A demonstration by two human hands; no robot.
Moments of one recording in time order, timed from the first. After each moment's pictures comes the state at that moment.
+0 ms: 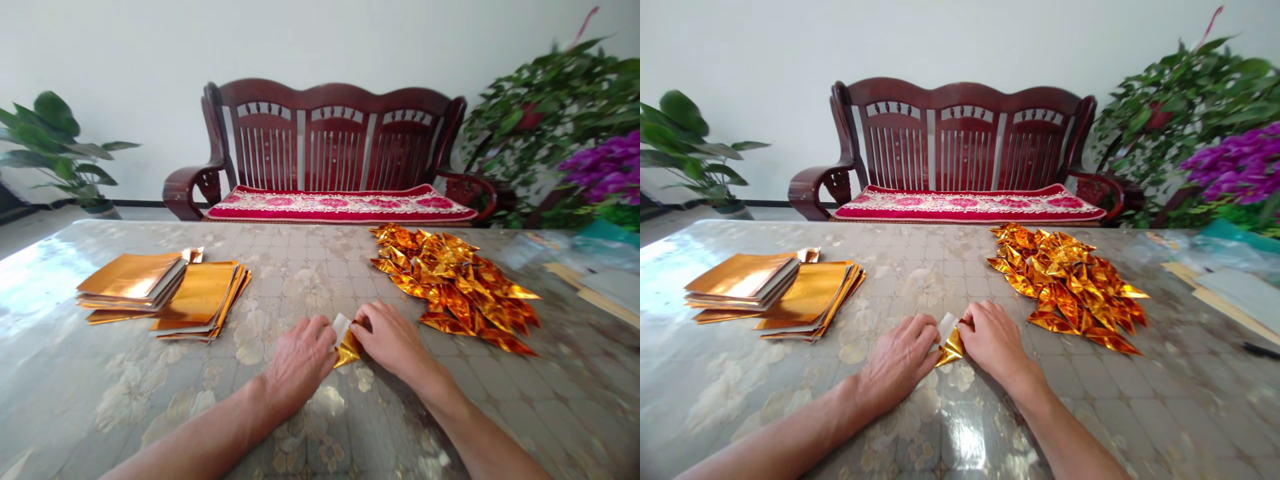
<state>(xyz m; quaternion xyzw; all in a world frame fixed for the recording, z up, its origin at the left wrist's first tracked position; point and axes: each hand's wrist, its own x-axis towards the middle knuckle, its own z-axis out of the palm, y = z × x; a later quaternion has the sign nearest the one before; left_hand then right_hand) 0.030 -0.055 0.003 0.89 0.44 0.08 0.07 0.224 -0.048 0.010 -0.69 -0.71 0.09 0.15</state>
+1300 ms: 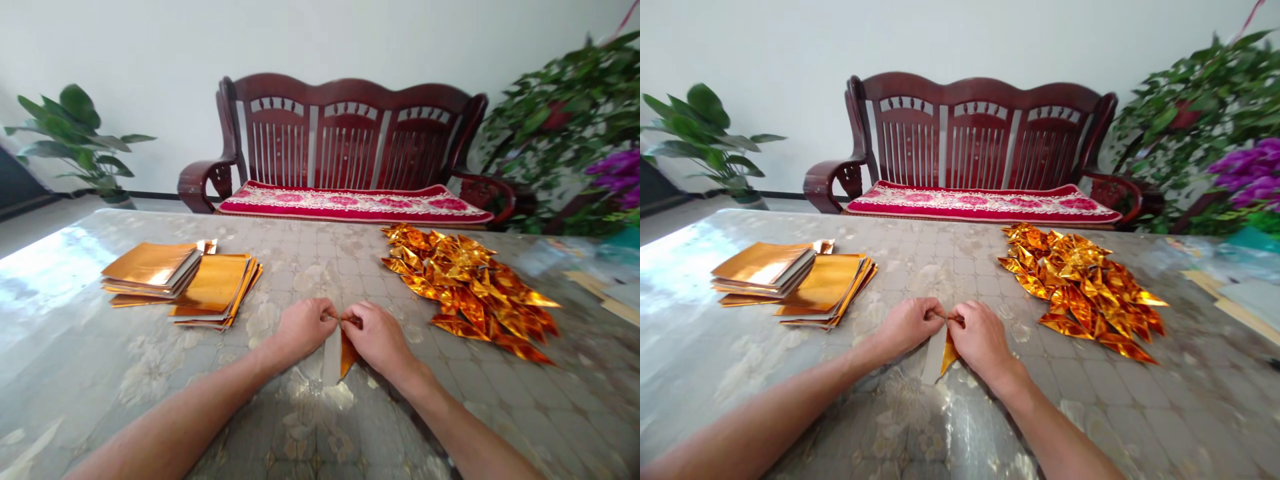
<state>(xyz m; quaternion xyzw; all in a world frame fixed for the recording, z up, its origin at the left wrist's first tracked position) 0.024 -0.014 0.008 0.77 0.56 0.16 0.26 0.191 -0.042 0.001 -0.64 -0.73 0.12 0.21</state>
